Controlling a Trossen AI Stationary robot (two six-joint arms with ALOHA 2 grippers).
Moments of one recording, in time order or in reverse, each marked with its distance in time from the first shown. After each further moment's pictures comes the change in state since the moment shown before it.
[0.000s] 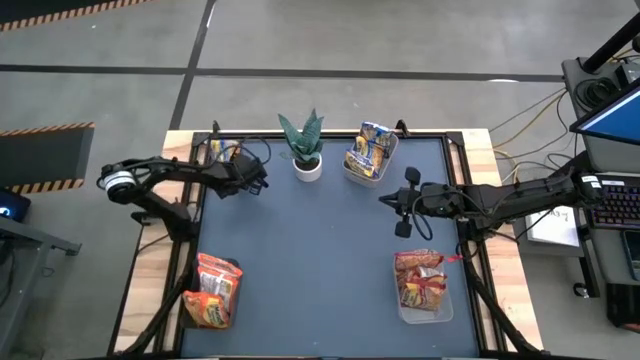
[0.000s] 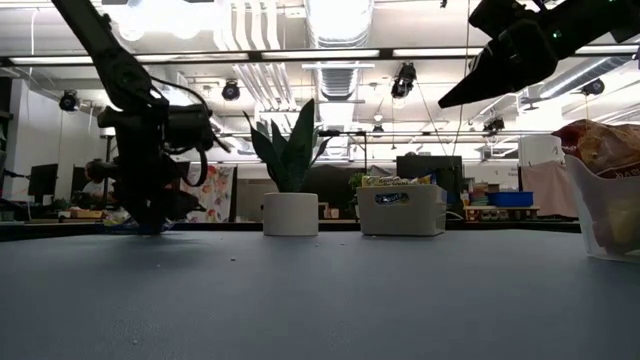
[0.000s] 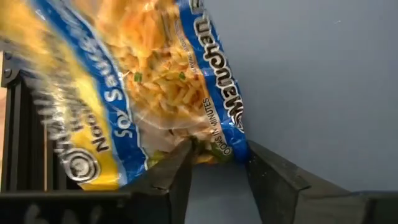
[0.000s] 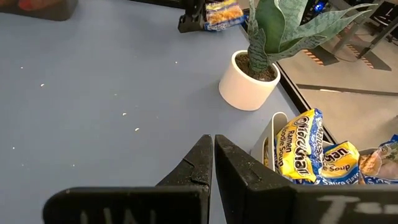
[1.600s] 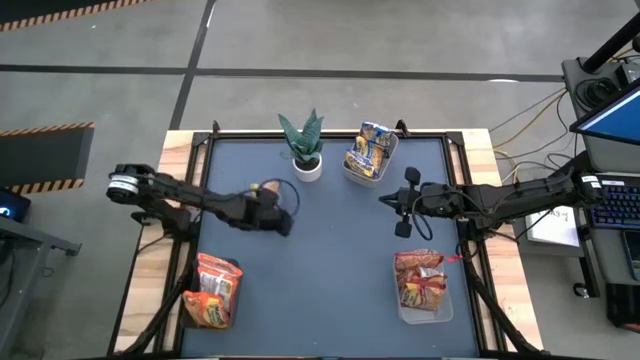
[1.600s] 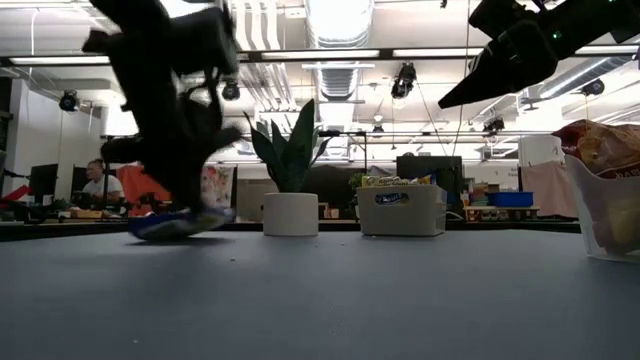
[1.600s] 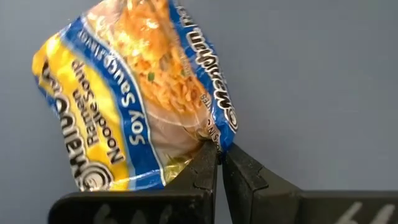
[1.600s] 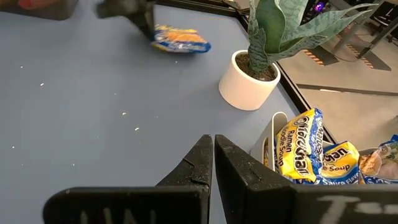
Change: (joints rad) left arm -0.621 0.050 0.269 -0.232 0.191 -0.567; right arm 0.000 0.000 0.000 -0.001 0.000 -0.001
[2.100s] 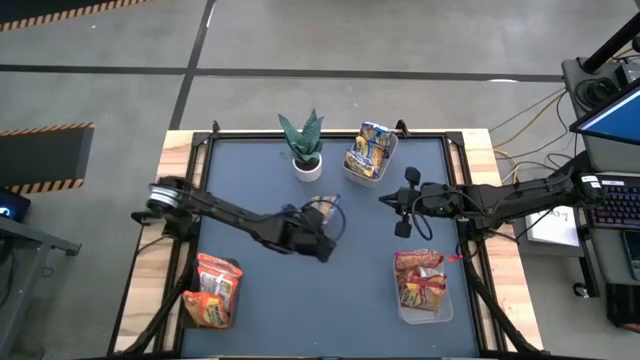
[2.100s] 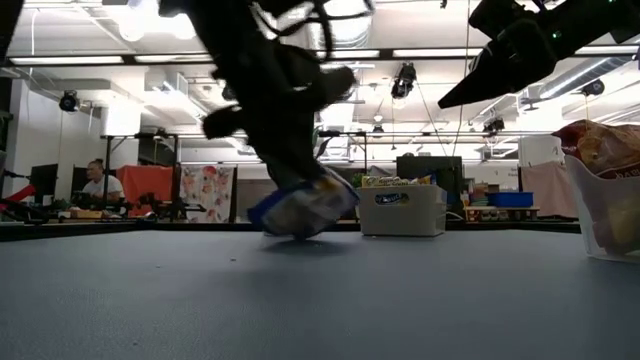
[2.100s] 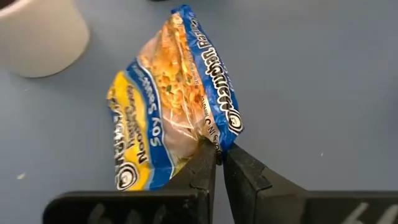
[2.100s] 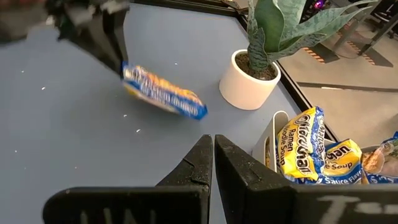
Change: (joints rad) left arm -0.155 0.338 0.453 0.110 -0.163 0.211; right arm 0.000 0.000 0.000 0.002 0.000 0.020
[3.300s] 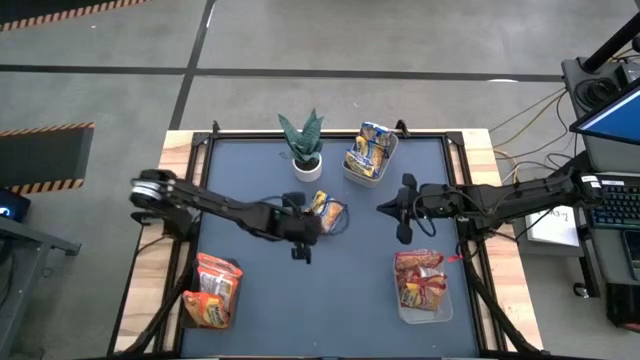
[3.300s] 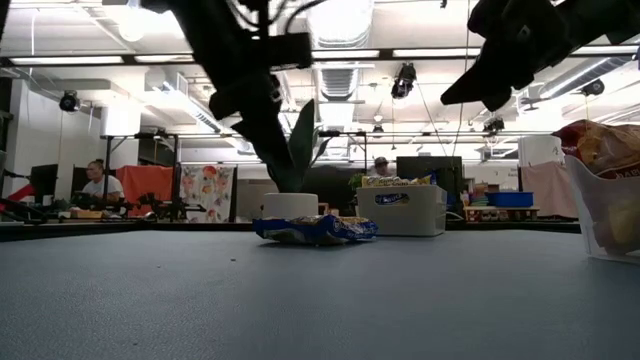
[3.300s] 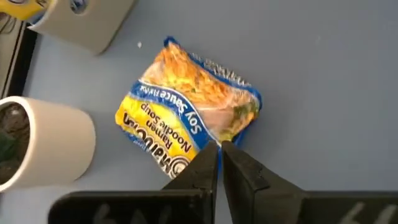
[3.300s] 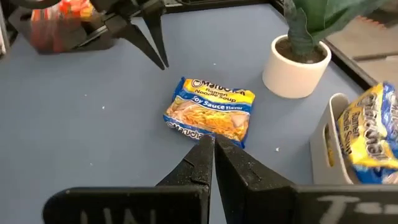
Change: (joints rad) left arm 0.049 -0.132 -0.077 -0.027 0.168 0.838; right arm -0.002 0.002 0.000 0.006 -0.153 0.214
